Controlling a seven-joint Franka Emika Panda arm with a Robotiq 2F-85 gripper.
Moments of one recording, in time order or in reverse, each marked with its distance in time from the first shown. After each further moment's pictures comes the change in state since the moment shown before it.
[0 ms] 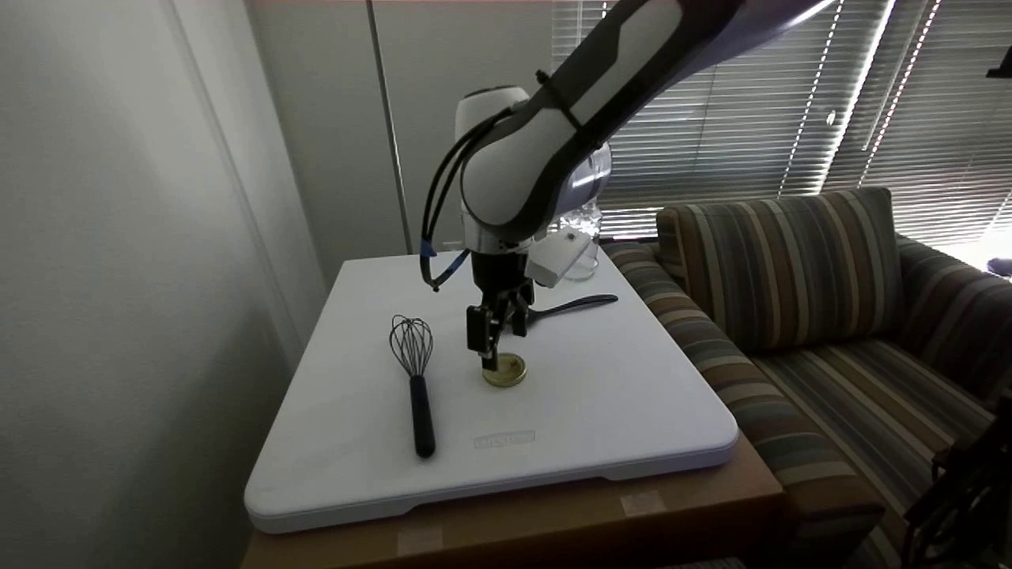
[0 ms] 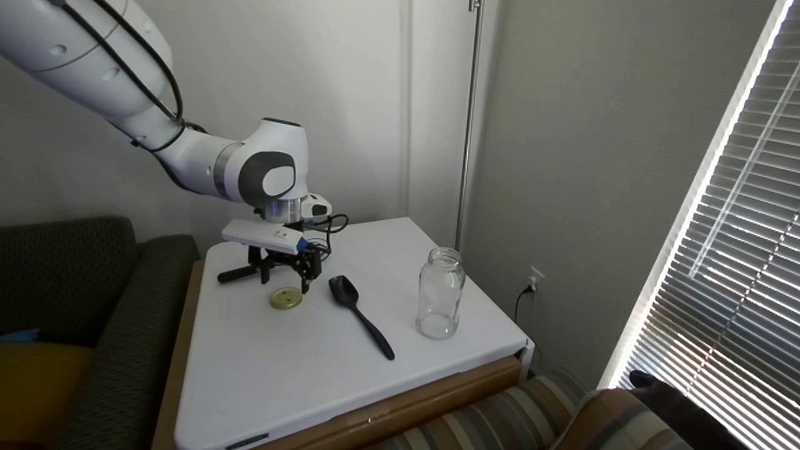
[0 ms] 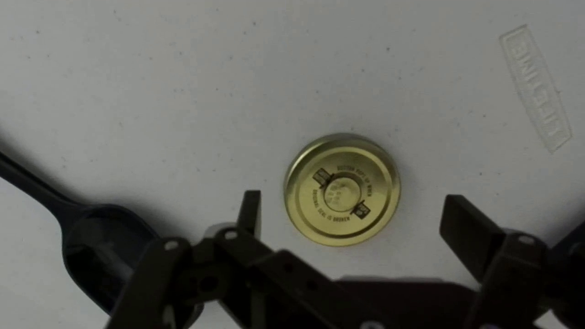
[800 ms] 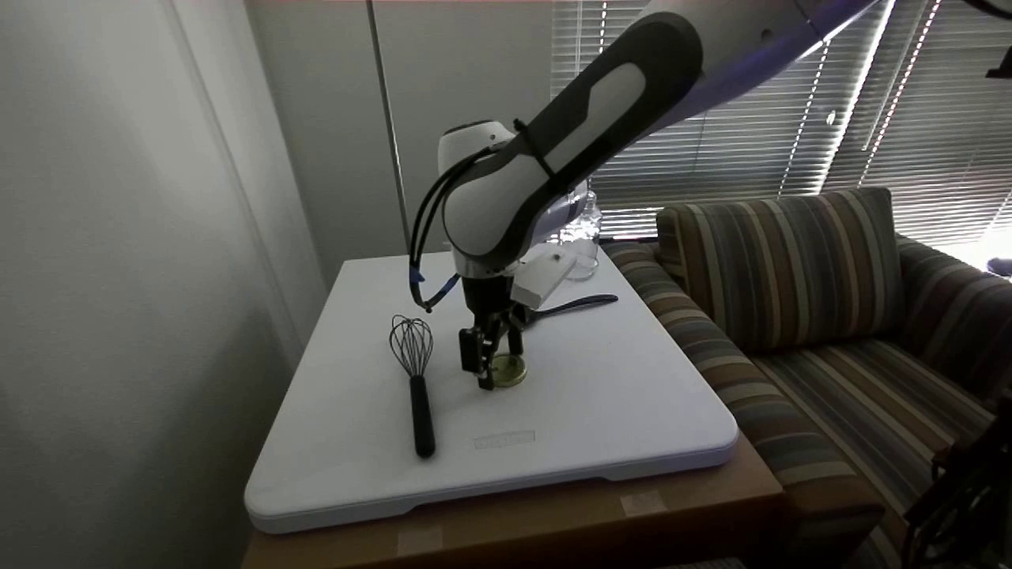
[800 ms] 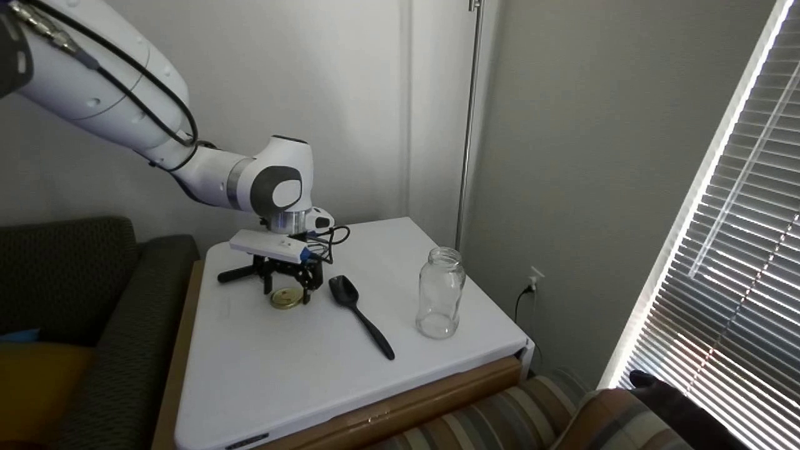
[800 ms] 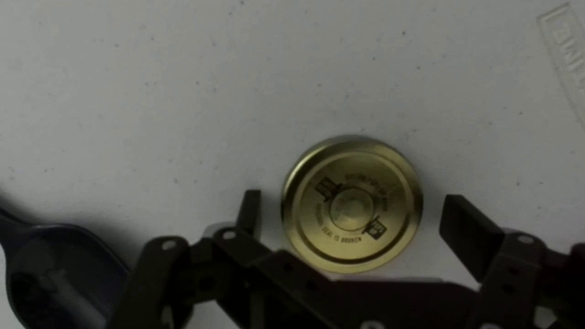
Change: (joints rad) arm 0.023 0.144 -0.007 0.194 -0.013 -0.108 0.025
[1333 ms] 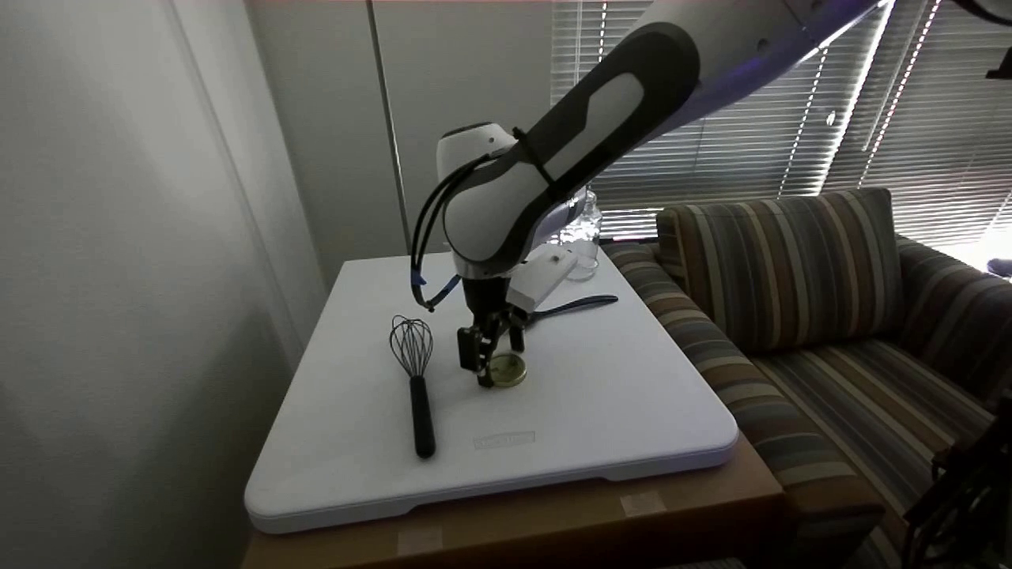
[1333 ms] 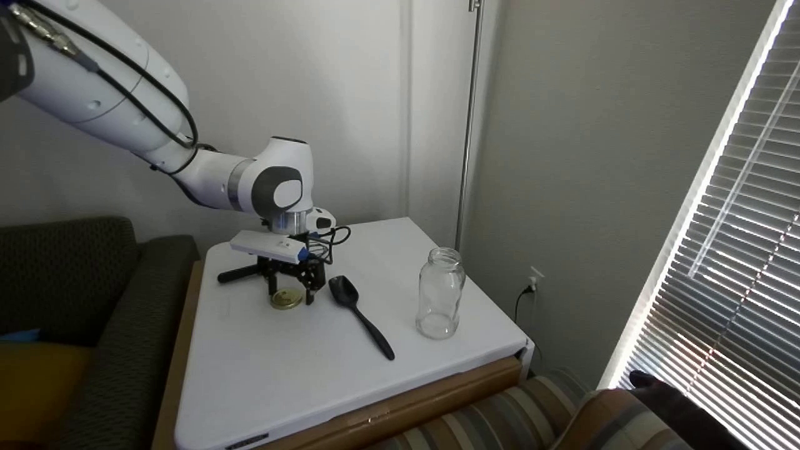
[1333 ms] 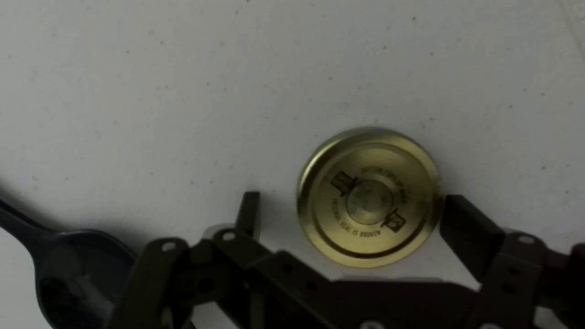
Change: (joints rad) arm 0.013 0.009 -0.022 0.013 -0.010 0.007 0.072
